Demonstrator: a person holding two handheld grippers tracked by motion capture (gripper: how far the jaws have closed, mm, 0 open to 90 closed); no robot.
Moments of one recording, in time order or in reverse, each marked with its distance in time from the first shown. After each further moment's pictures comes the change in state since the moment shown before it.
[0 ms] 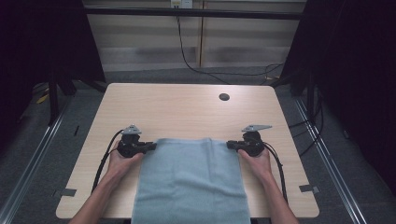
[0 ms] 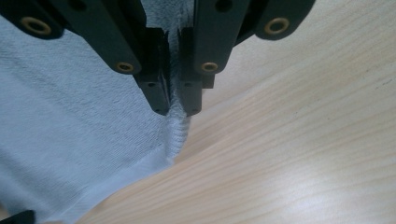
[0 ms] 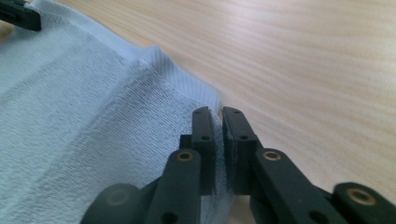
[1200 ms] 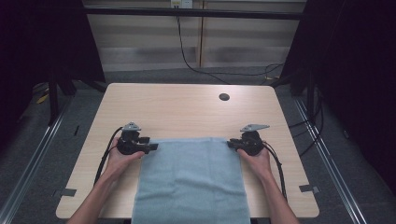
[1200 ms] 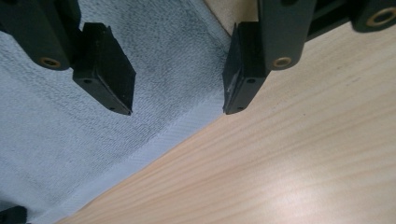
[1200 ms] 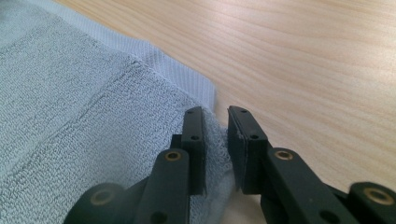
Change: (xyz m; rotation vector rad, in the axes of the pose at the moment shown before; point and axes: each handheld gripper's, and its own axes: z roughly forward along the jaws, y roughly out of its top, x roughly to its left) left arm 0.009 0.003 0.008 0.045 0.044 -0.047; right arm -0.004 -0.003 0.009 0.023 -0.086 -0.045
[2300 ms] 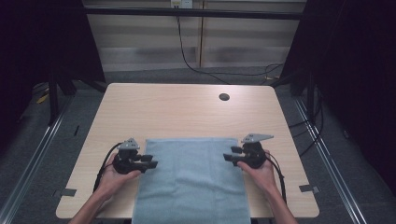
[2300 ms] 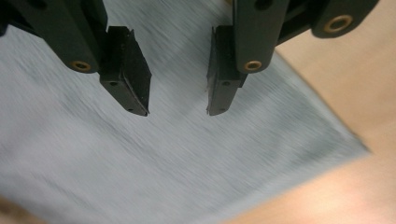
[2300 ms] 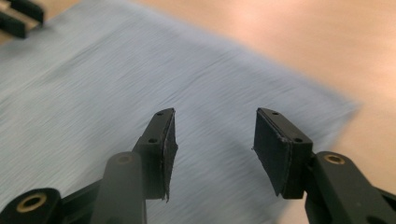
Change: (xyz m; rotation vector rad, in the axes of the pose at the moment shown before) left arm -0.039 -0.023 -0.030 0.027 -0.106 0.062; right arm 0.036 -0.005 -0.037 -0.021 0.055 -0.020
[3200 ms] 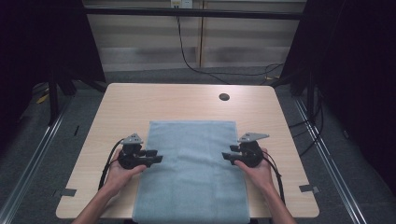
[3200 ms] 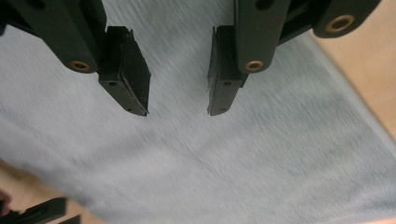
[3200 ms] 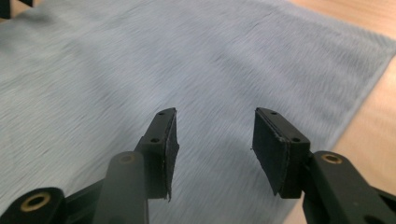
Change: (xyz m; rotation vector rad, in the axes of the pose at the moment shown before) left arm -0.002 0.013 0.011 -0.050 0.010 -0.014; right arm 0.008 0.002 0.011 0.023 -0.032 -0.037
